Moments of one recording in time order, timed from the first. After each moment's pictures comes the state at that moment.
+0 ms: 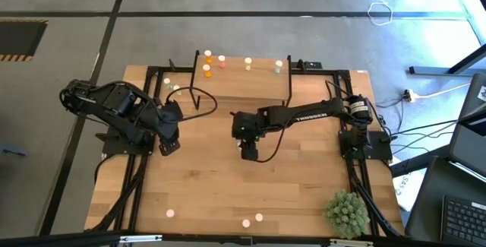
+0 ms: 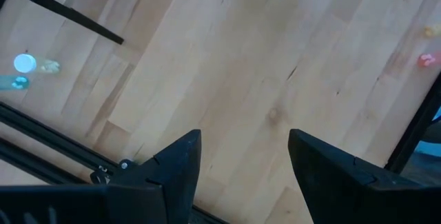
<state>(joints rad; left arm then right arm) -0.34 1.26 1.64 -1.56 -0.25 -0.85 0.02 1.97 1.51 -0.57 -0.10 0.07</state>
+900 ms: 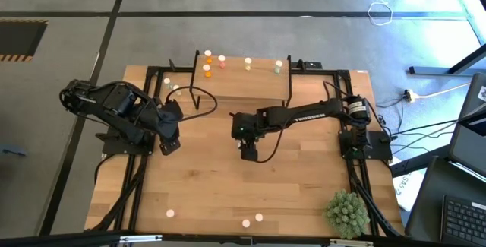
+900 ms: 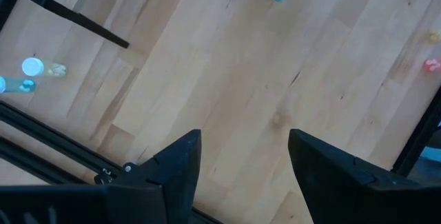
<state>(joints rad) -0.34 1.26 1.64 -1.56 -0.27 -0.85 0.02 1.99 1.51 -0.58 -0.10 0.08</state>
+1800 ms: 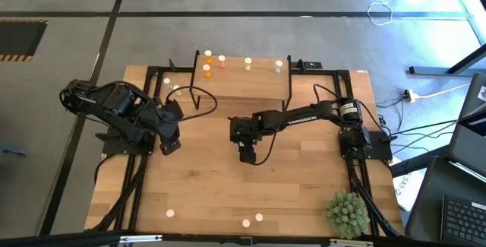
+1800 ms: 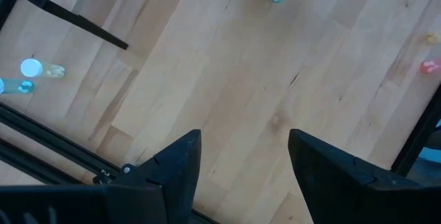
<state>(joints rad) -0.34 1.26 1.64 -1.55 -0.27 -0.85 0.02 2.07 1.51 -0.54 -0.11 0.07</state>
